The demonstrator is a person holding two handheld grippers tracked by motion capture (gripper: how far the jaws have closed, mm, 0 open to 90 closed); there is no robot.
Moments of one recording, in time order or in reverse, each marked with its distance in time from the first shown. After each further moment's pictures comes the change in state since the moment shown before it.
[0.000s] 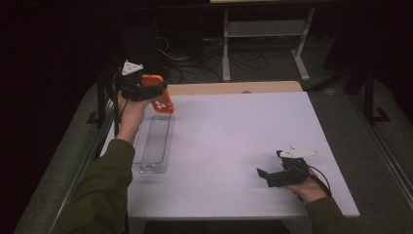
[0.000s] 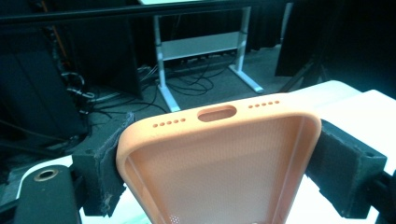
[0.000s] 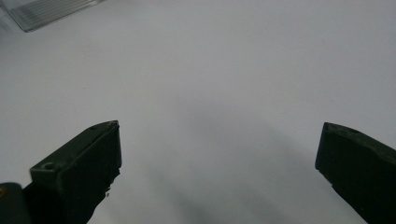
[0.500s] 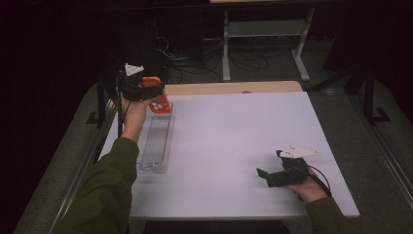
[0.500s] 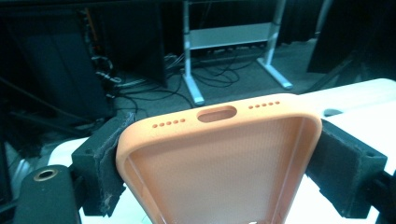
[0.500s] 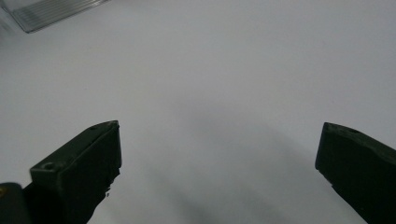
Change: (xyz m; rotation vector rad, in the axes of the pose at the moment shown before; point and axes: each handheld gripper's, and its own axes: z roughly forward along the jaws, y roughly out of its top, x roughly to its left) left arm 0.009 -0.013 0.021 0.036 0.115 -0.037; right arm 0.000 0.000 0.000 -0.004 0.002 -0.005
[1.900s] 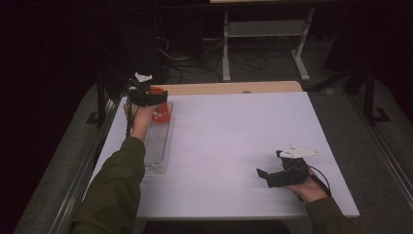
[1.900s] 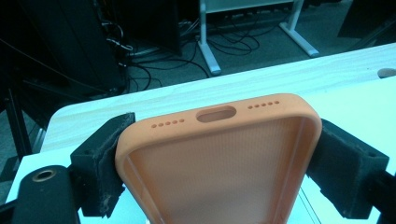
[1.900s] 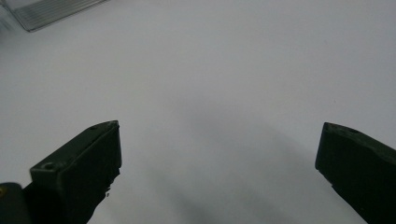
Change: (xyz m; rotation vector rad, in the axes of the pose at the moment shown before) left arm 0.009 -0.036 0.049 0.120 0.057 0.022; right arm 0.000 0.000 0.000 0.001 0.004 -0.003
